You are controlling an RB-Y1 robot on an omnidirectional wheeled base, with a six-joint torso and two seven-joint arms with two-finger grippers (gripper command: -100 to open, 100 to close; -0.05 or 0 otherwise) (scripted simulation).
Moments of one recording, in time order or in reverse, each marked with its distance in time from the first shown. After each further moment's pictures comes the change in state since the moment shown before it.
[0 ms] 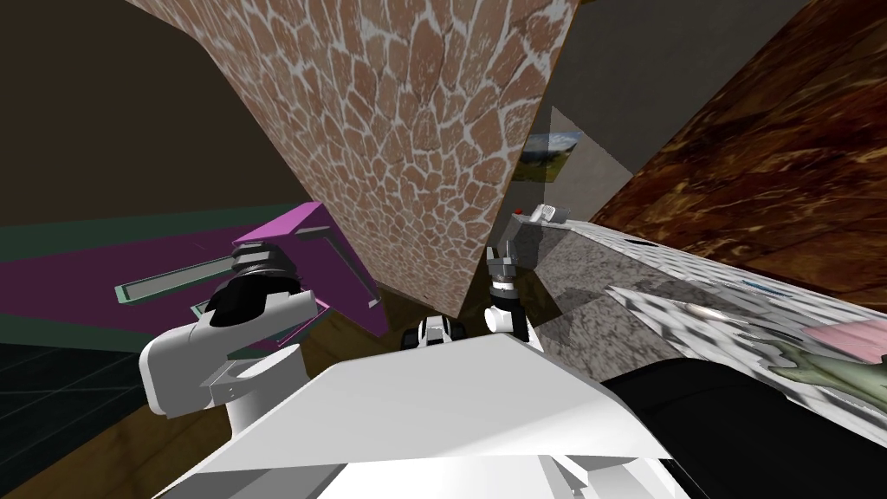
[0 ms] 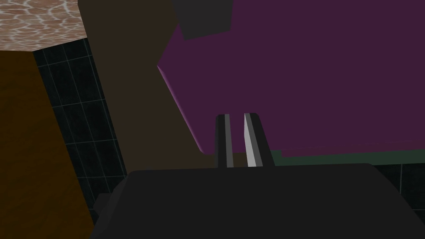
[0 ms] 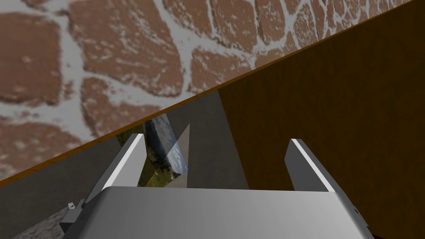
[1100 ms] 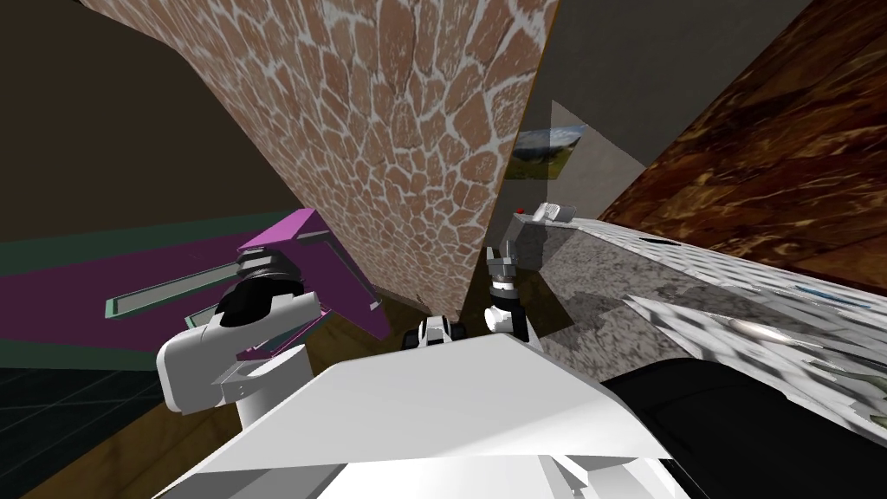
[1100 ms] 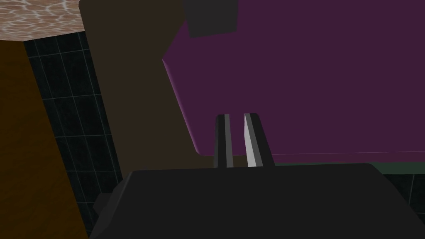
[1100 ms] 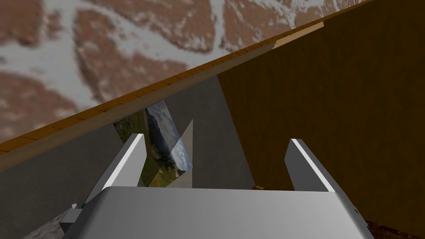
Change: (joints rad) left arm 0.008 -0.049 0.011 0.021 -0.009 -0.018 0.059; right arm 0.000 0.000 0.000 0.000 0.000 0.000 0.000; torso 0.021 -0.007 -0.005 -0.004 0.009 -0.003
